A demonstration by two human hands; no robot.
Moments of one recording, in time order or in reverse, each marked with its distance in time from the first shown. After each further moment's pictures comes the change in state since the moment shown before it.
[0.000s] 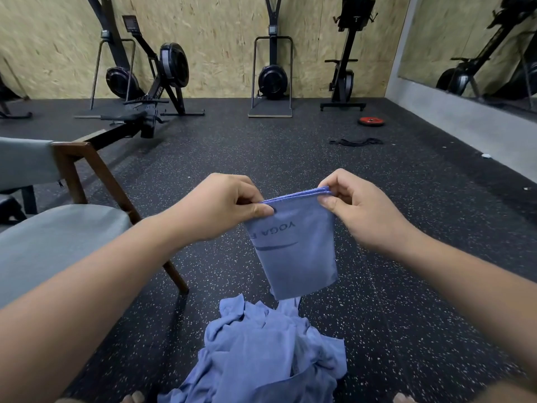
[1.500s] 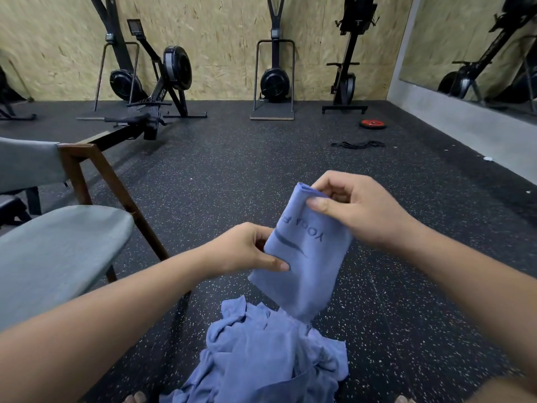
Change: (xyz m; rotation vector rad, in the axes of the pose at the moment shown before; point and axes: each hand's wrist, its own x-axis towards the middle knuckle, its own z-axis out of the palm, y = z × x) left_hand -0.022 -0.007 0.070 -0.537 -0.357 -0.256; right_hand 0.004 -0.025 -0.003 0.056 -0.103 -0.095
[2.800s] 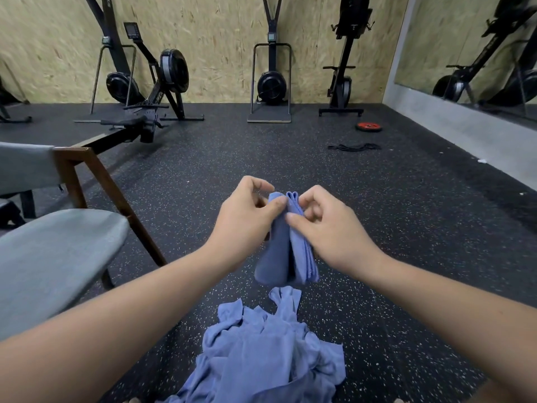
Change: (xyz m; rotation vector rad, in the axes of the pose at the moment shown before) left_hand 0.008 0.060 0.010 -0.258 0.688 0.027; right_hand -0.007 0.006 0.051 -0.047 0.196 0.196
